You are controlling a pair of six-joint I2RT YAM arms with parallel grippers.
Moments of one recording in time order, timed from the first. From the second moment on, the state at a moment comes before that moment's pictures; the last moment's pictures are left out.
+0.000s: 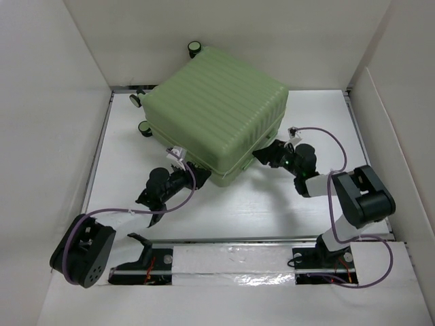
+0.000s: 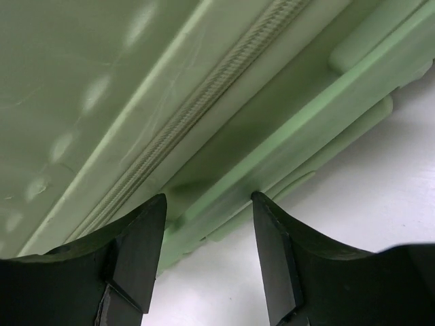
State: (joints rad) left arm -0.49 1.15 0.24 0.74 0.27 -0.48; right arm 0.29 1.62 0.51 0.92 -0.35 0.67
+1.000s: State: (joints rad) left arm -0.57 1.23 0.27 0.77 0.23 -0.48; right arm 0.25 1.99 0.54 1.43 -0.46 1.16
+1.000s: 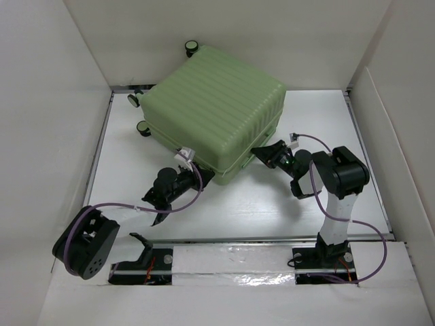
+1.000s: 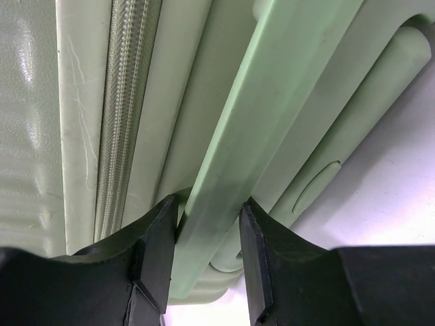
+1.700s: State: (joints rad) left arm -0.73 1.08 0.31 0.55 -0.04 -0.48; right arm 0.20 1.99 0.48 1.45 -0.50 1.16
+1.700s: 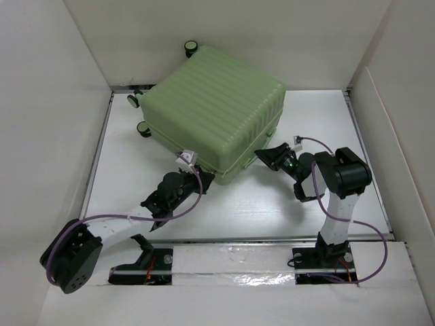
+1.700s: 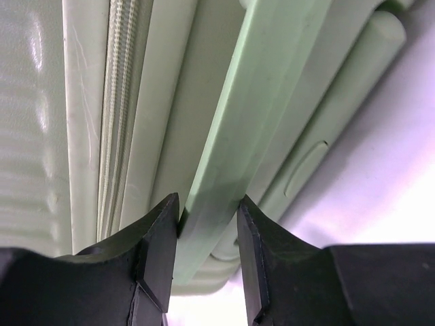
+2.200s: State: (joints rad) left arm -0.44 1.07 0.43 0.35 -0.38 -0.59; right arm 0.01 1.84 0.27 1.45 -0.64 1.08
